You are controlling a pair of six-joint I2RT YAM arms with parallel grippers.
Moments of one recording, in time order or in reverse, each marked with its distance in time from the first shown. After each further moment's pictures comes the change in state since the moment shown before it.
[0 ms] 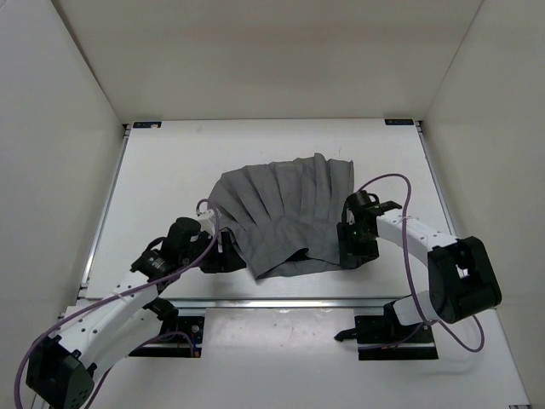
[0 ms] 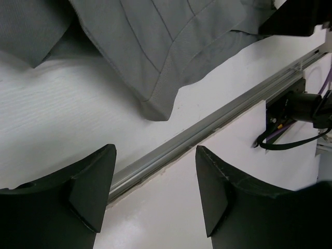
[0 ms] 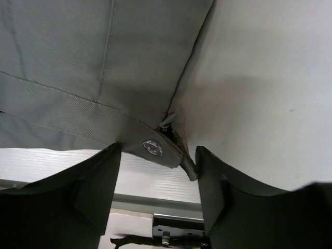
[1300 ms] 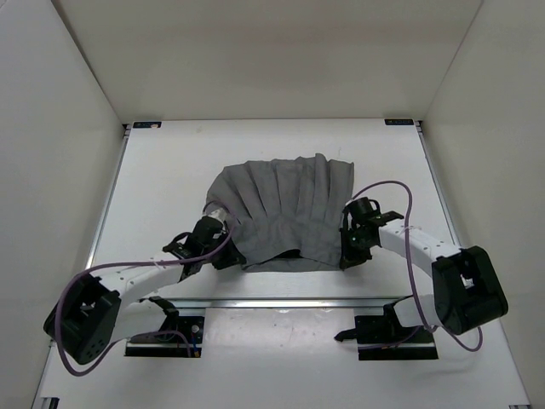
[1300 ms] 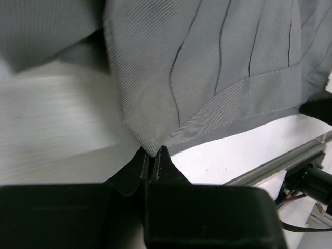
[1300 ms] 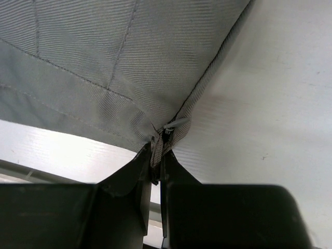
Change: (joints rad) left arm -0.075 0.388 -0.063 0.369 -0.221 -0.256; right arm 0.030 -0.057 -0.111 0.119 -0.119 0.009
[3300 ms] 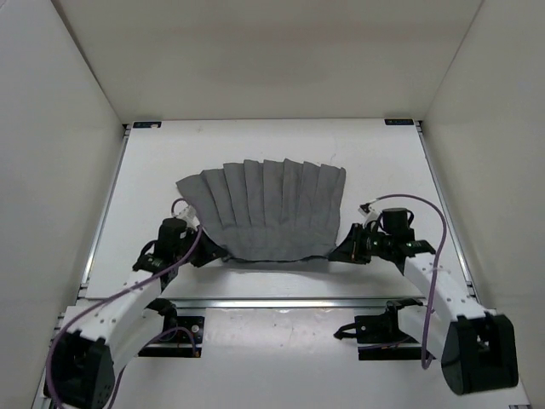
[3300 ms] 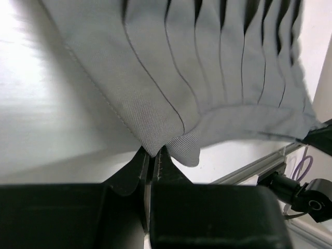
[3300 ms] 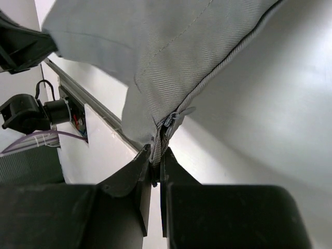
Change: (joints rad) left arm 0.319 -0.253 -0.079 -0.092 0.194 0.098; right arm -0.219 -0.330 -0.209 0.283 -0.584 0.127
